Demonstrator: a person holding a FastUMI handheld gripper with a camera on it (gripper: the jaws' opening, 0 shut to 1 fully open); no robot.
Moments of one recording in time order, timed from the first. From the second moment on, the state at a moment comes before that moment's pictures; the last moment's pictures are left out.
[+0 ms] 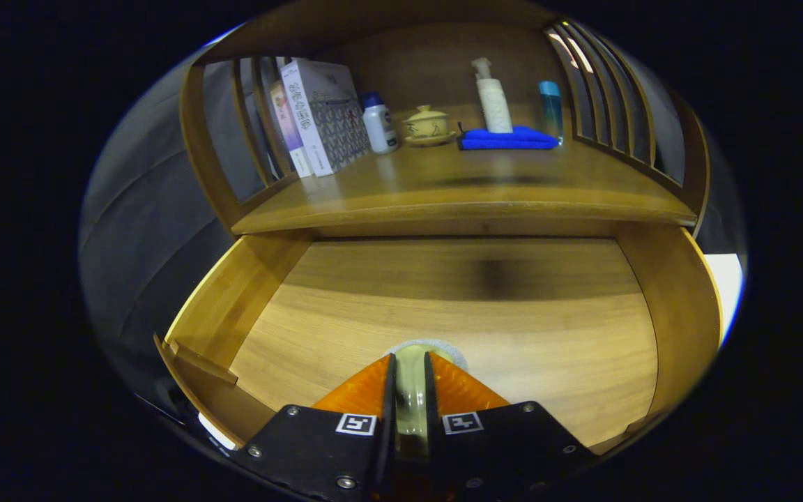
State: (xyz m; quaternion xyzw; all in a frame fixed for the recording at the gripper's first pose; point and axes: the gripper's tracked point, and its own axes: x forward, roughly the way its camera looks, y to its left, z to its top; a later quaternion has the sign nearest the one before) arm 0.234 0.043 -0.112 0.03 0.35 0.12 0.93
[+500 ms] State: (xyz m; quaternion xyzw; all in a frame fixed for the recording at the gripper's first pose) arm 0.244 0.055 -0.021 -0.03 0.22 0.14 0.97
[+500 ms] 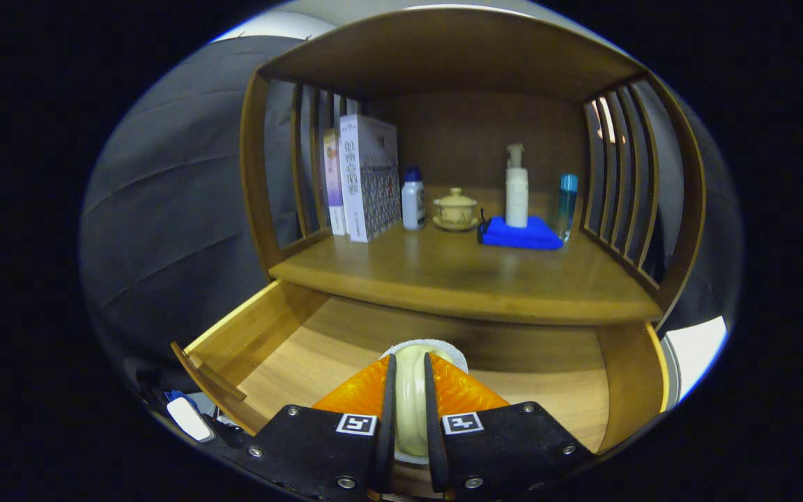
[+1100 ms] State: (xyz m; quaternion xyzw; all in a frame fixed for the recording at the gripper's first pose) arm 0.277 0.044 0.052 0.01 0.16 0.12 0.98
